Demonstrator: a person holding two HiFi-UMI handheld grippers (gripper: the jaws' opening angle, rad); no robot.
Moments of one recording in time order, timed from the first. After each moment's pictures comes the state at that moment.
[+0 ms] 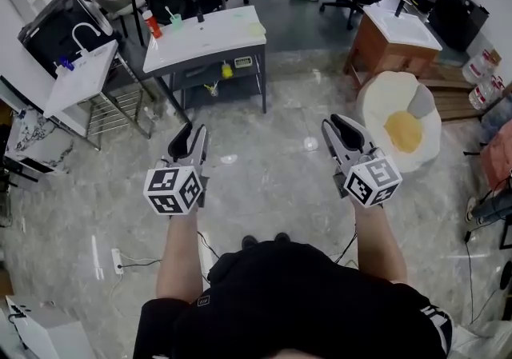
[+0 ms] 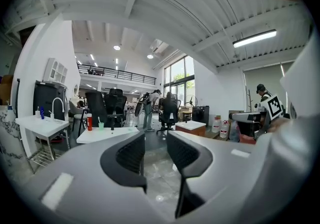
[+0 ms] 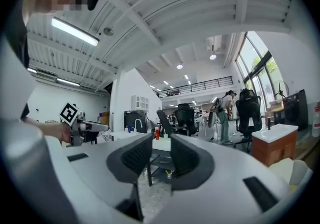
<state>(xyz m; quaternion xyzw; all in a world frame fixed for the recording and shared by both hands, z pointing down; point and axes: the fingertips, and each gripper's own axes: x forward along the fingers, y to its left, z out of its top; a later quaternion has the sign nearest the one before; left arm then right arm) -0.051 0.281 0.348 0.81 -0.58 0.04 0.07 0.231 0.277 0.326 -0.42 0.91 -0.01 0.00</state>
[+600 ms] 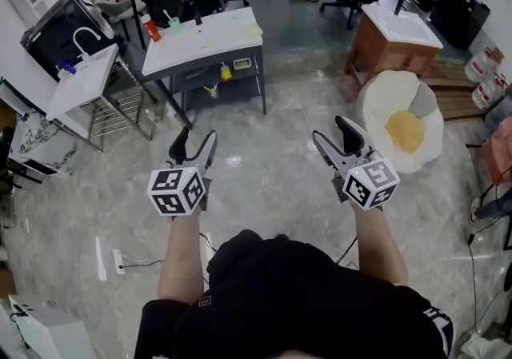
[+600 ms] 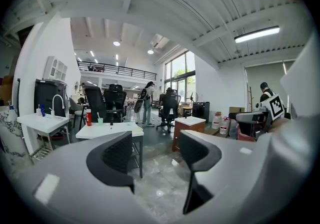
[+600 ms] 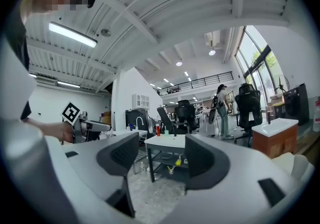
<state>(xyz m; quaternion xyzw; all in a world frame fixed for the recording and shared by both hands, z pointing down) -0.017 0.283 0.366 0.81 -0.58 0.06 0.09 0.259 0.281 0.348 -0.41 0.91 -0.03 0.00</state>
